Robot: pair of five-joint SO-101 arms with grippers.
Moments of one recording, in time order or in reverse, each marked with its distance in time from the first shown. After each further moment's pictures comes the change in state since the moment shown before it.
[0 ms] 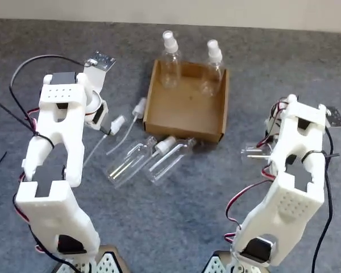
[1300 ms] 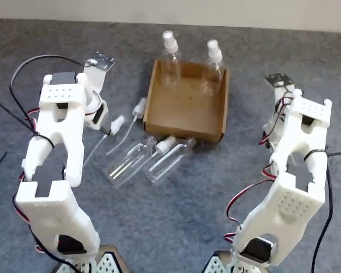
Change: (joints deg) left arm 0.0 0.0 0.0 0.0 0.0; right arm 0.5 0.1 -6.4 4.0 92.2
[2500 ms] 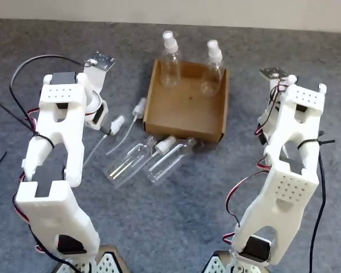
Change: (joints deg) left arm 0.0 0.0 0.0 0.0 0.0; right arm -3.0 11.0 -18.9 15.0 -4.2
